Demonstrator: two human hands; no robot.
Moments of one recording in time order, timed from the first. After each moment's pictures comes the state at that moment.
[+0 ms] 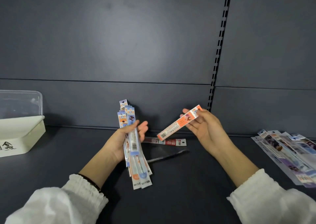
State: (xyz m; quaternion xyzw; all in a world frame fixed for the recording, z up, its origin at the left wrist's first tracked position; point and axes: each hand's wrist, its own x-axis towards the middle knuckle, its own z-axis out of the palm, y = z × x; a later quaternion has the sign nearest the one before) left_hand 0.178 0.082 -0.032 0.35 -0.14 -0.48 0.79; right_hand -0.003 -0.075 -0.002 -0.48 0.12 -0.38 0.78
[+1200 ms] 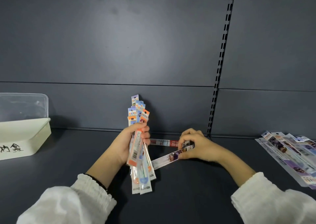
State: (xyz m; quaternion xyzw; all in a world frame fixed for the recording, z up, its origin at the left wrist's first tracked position) left_hand 0.188 0.080 -0.036 0.34 -0.28 -0.53 0.73; right_hand -0.001 -0.081 -0.033 -0.93 0.17 -0.10 0.32
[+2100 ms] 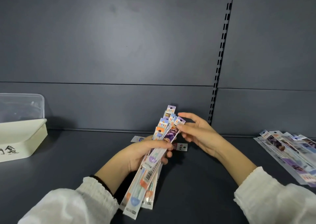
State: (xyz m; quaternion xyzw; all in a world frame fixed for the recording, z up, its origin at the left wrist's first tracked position) left_hand 0.152 0.073 -0.034 0.46 -0.38 -0.58 0.55; right_hand 0.011 -0.073 -0.011 -0.69 0.17 -0.25 0.65
